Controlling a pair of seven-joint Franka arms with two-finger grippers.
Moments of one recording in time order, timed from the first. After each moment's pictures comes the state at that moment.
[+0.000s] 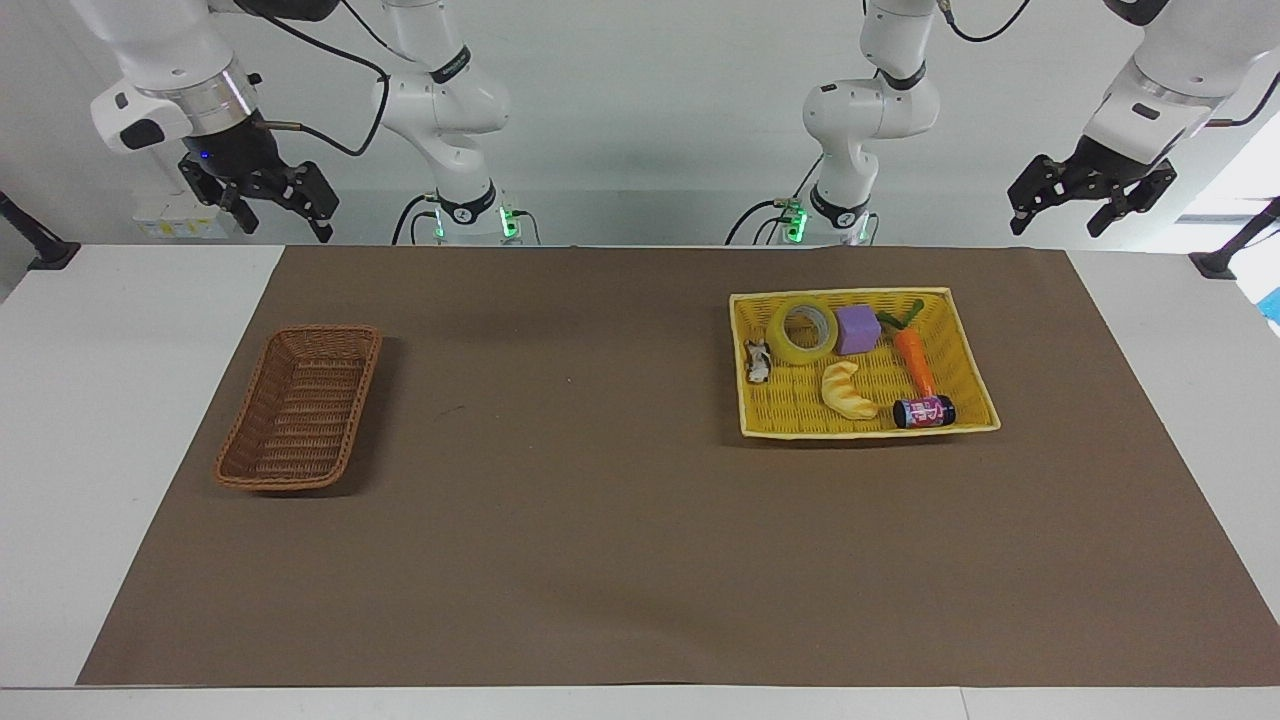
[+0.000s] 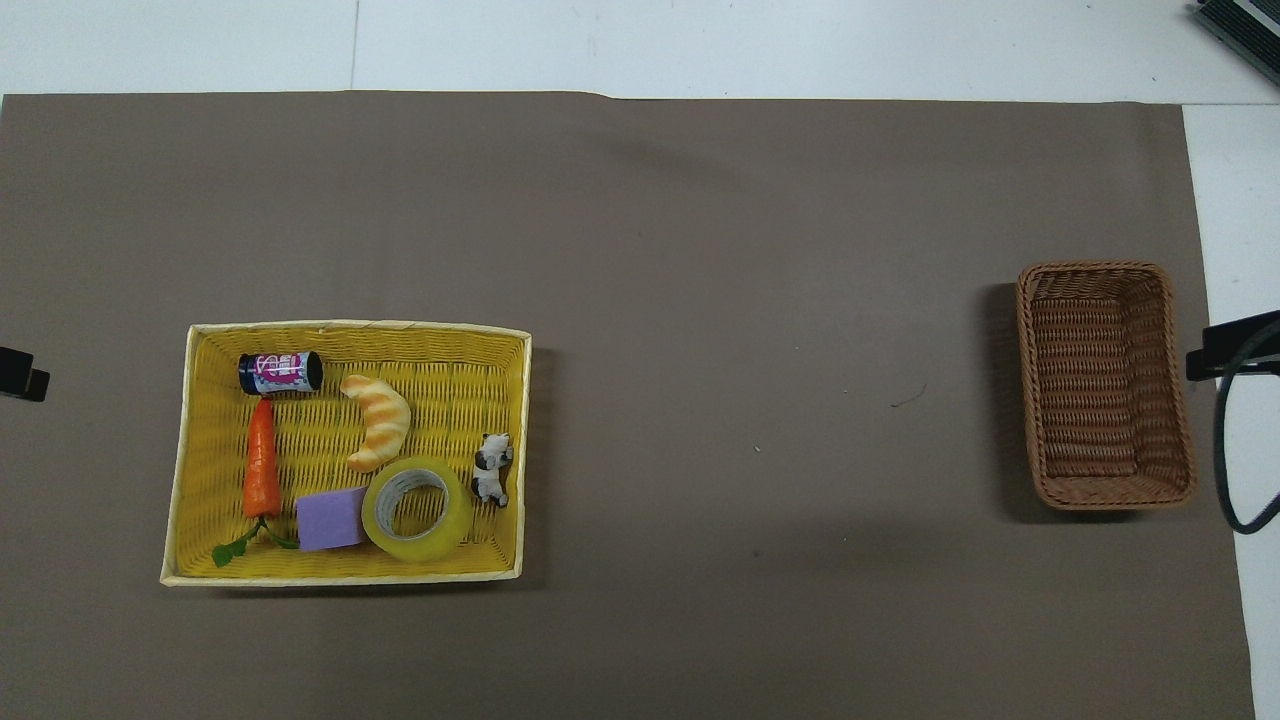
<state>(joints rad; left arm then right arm) 0.02 -0.06 0.00 -1.52 0.03 1.40 0.14 -0.02 -0.06 -0.08 -1.56 -0.02 1.45 0.07</state>
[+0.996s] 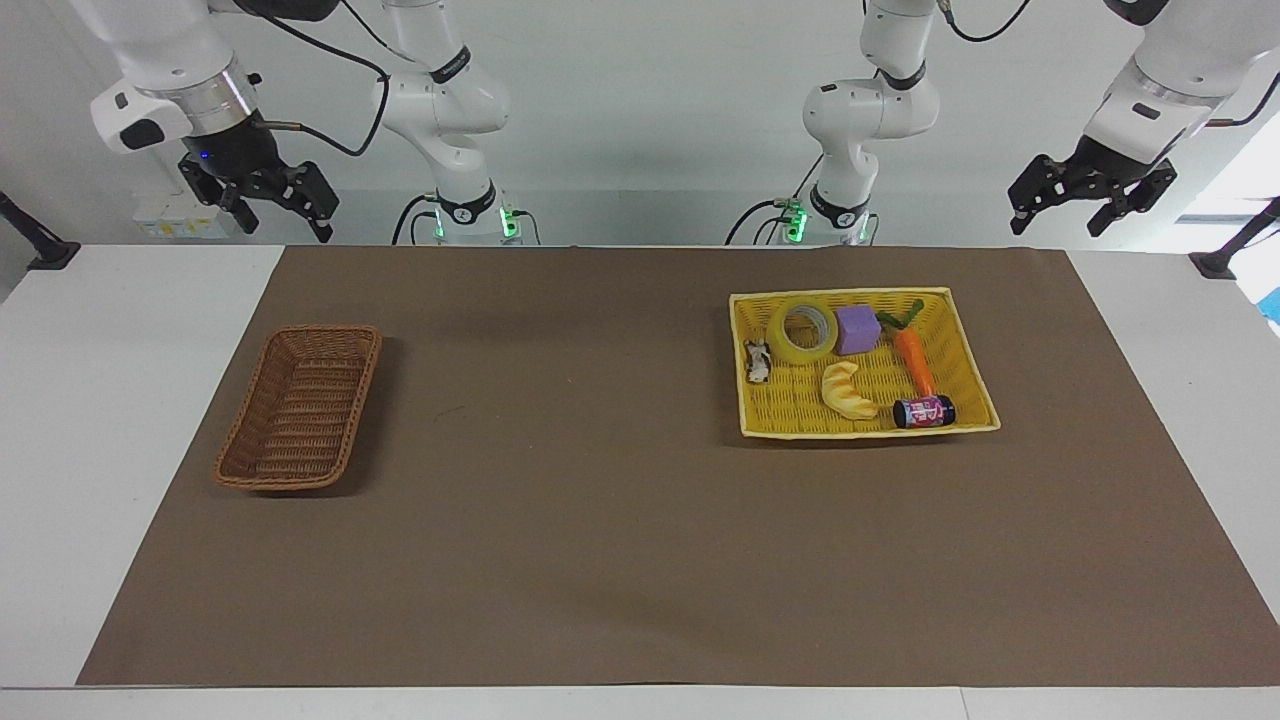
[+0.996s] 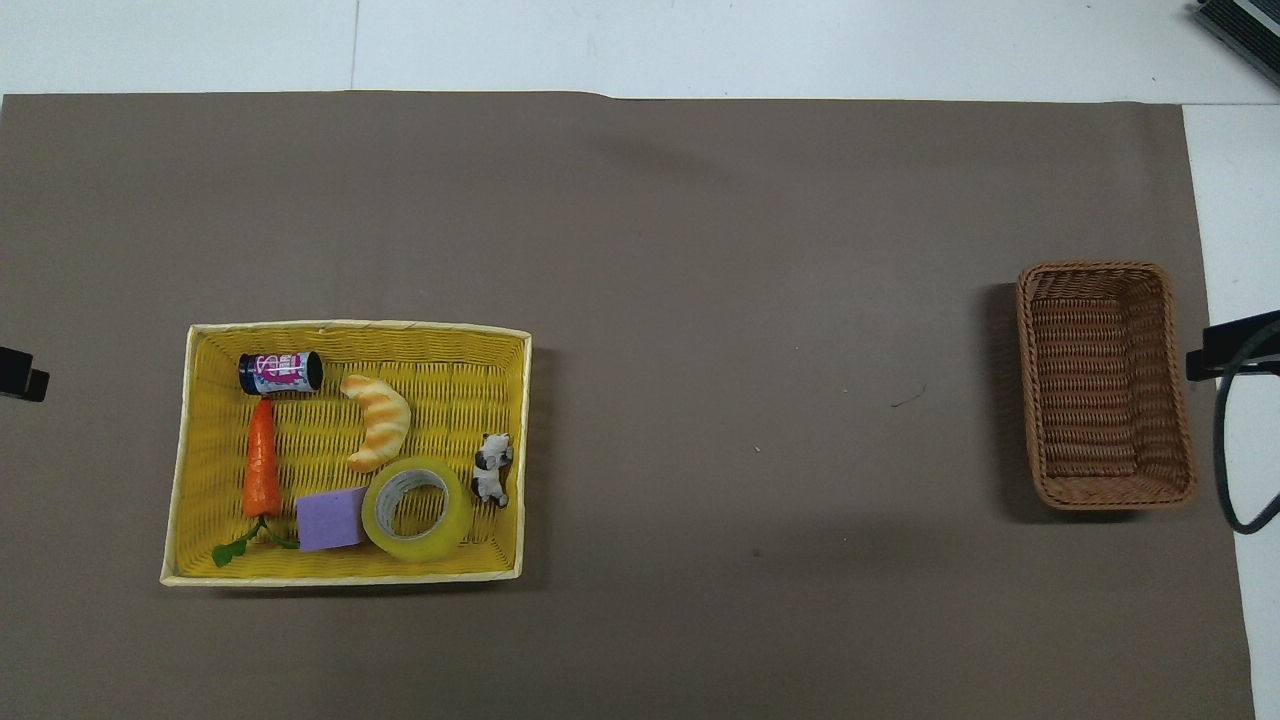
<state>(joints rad) 0.02 -0.06 0.00 -1.52 0.03 1.40 0.14 -0.02 -0.06 -0.08 -1.56 -0.02 1.45 0.07</state>
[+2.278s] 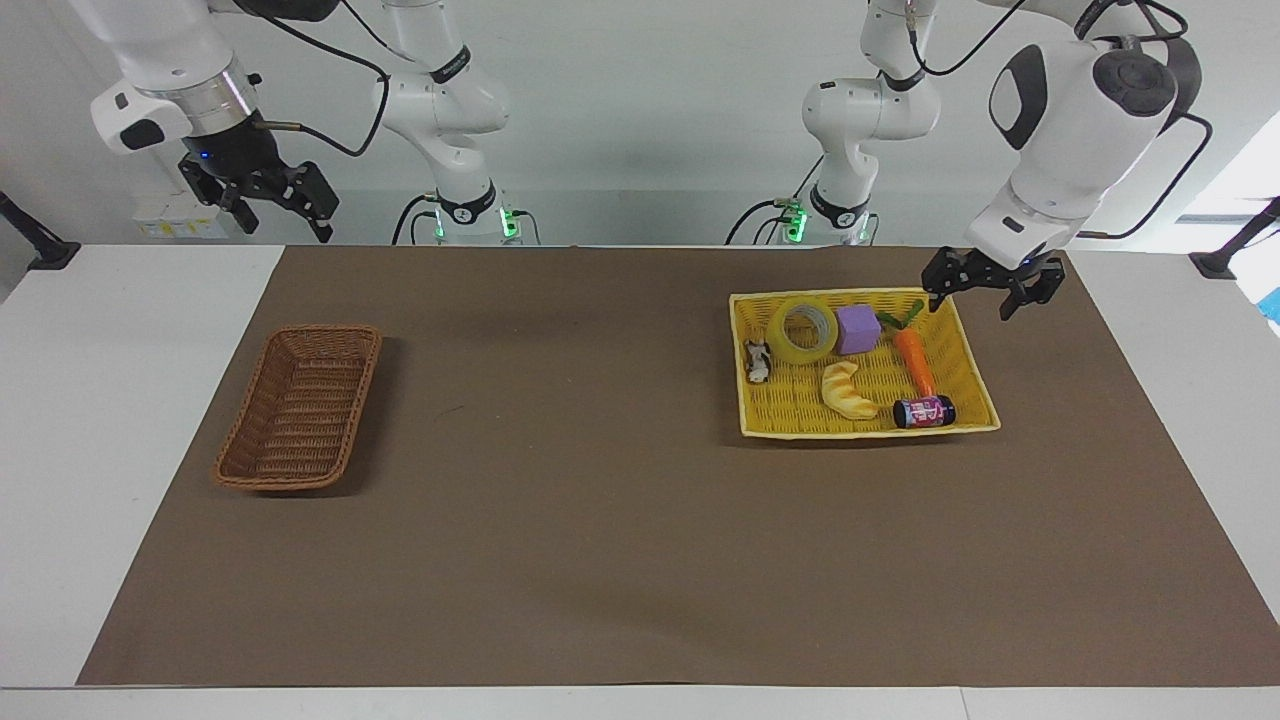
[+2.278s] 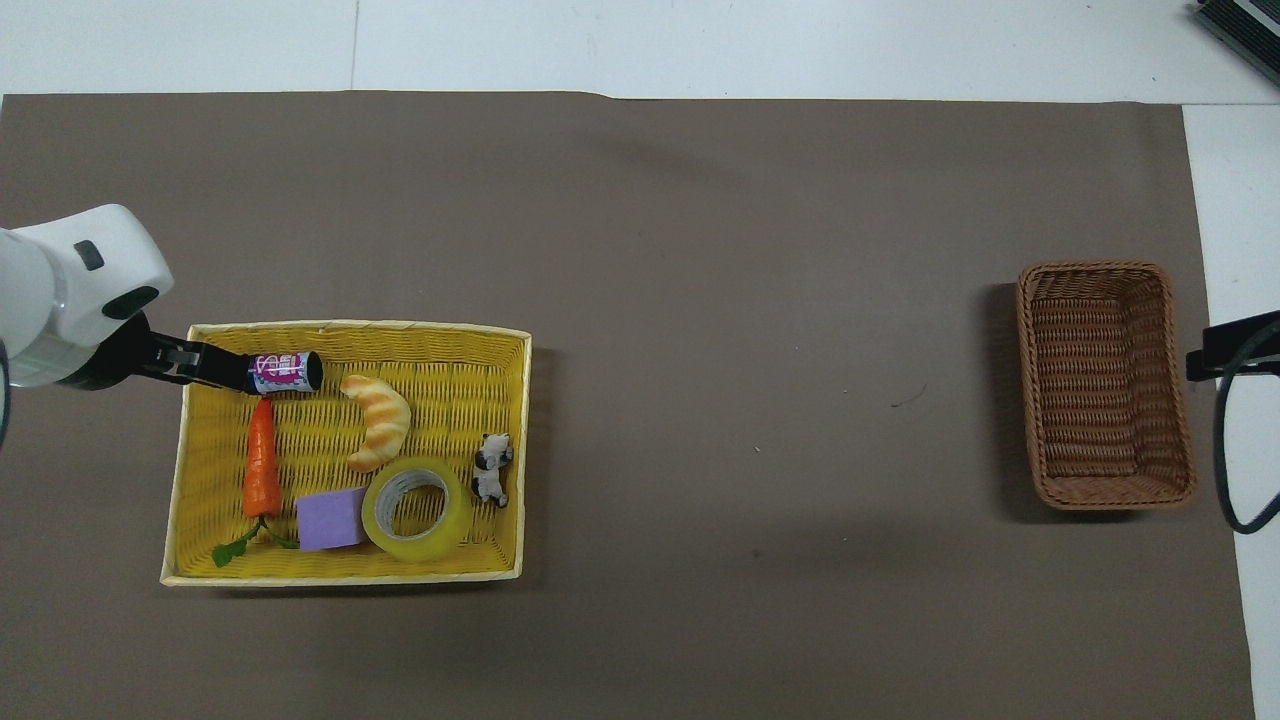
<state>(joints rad) -0.10 -0.05 -0.02 -1.87 0.03 1.76 0.10 -0.02 -0.06 -0.08 -1.56 -0.02 1.45 0.07</state>
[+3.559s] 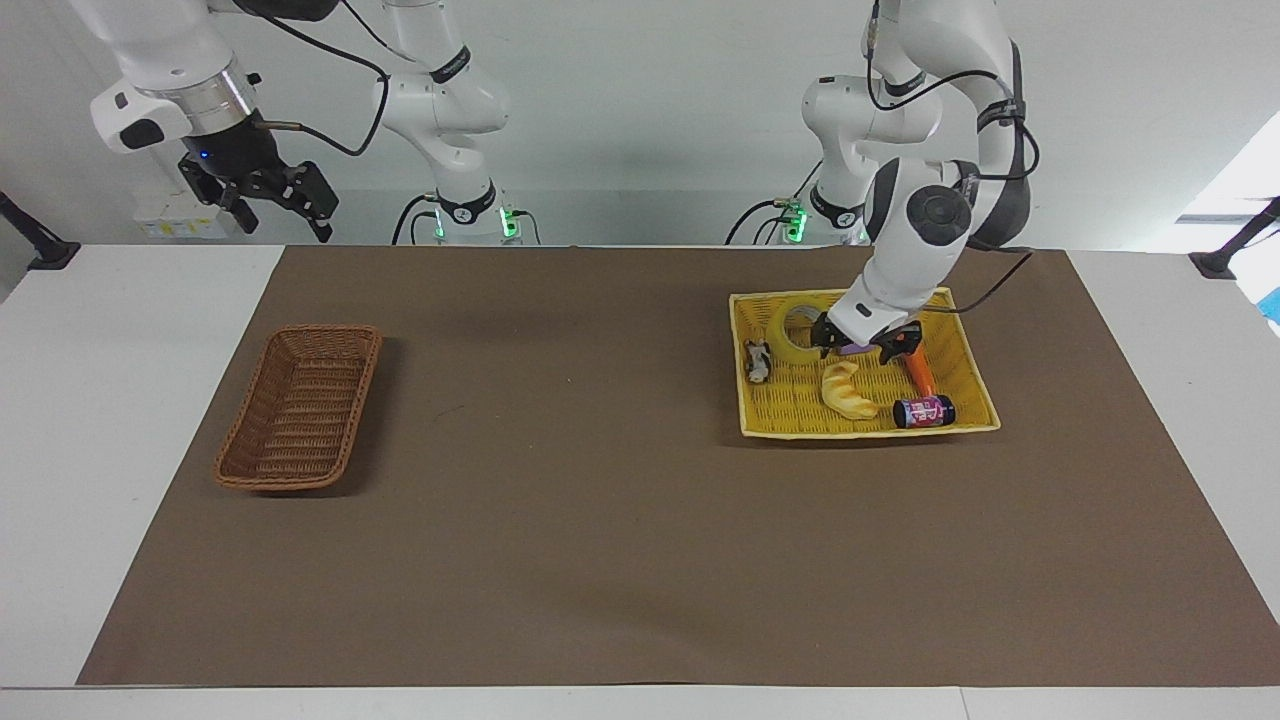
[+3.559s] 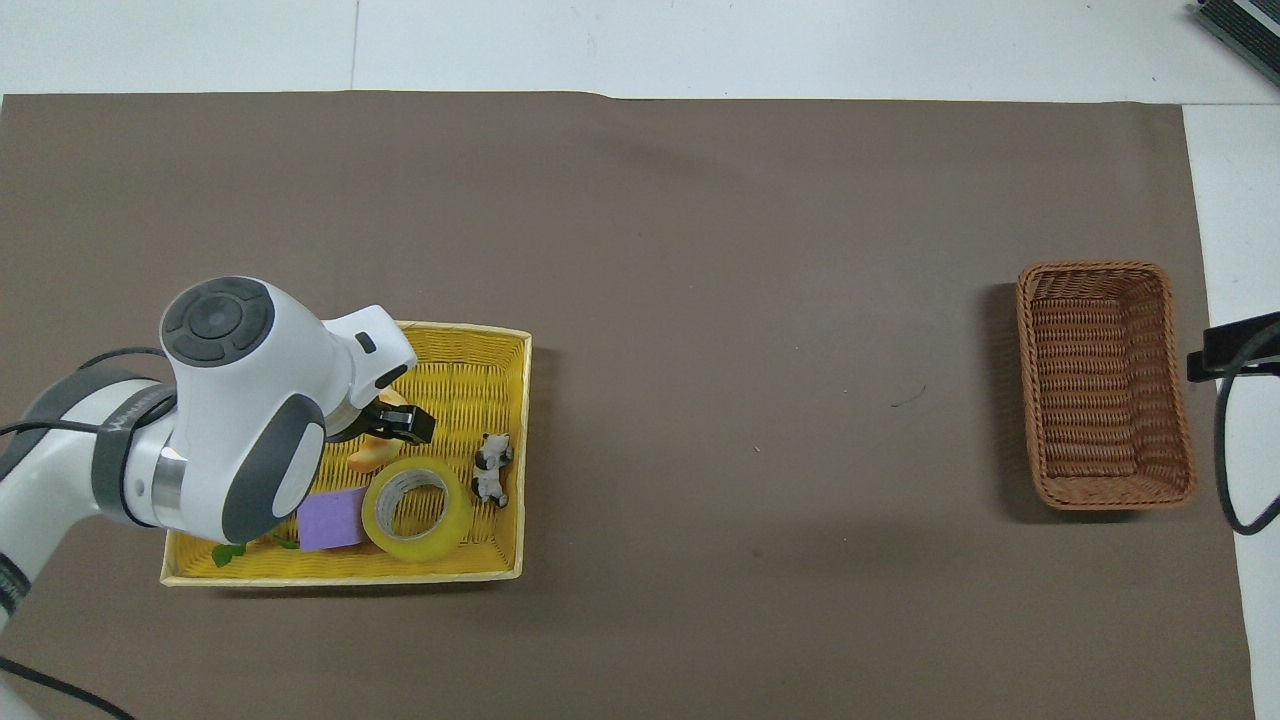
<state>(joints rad) -0.30 0.07 -0.03 -2.15 0.00 2.05 -0.10 -0.02 -0.06 -0.08 -1.56 -0.02 1.45 0.07</state>
